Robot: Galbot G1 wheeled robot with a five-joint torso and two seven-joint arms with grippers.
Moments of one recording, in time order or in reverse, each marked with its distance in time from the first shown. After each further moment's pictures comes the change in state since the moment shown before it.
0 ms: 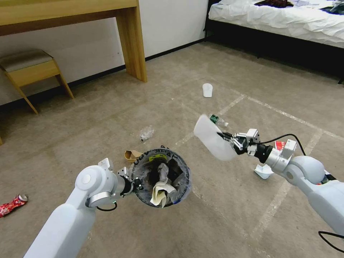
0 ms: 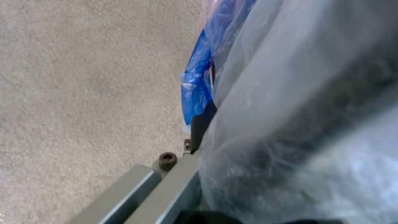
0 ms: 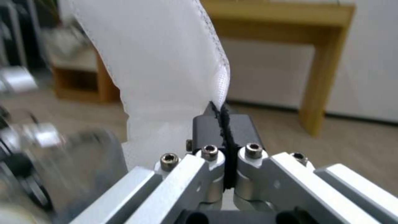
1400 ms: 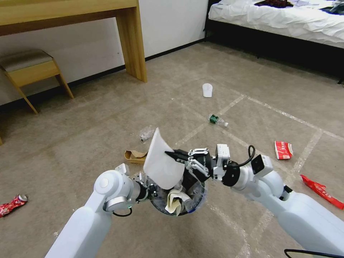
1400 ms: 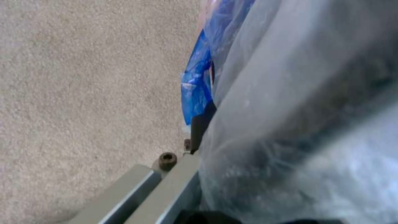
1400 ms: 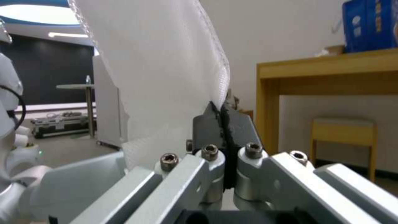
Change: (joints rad) left arm 0.013 -0.089 0.088 0.010 0.045 0.000 -0.003; right arm 0.030 0.129 -0.262 0.251 0.086 0.027 -0.155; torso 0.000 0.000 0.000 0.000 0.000
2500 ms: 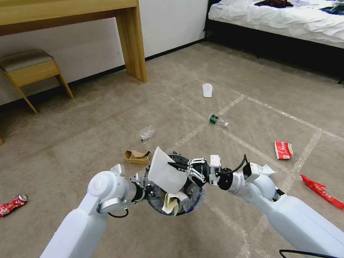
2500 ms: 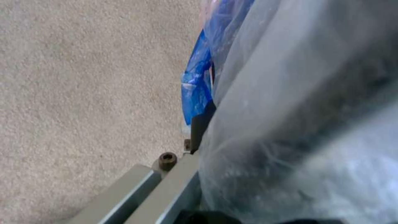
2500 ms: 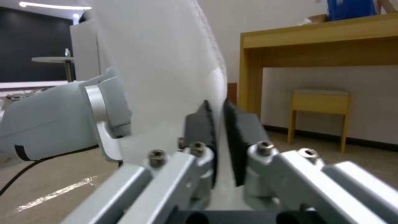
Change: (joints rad) left arm 0.022 0.028 -0.040 -0.025 -0.027 0.000 0.008; right arm -0.029 0.040 0.024 -0.168 -0.100 0.042 -0.069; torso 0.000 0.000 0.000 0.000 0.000
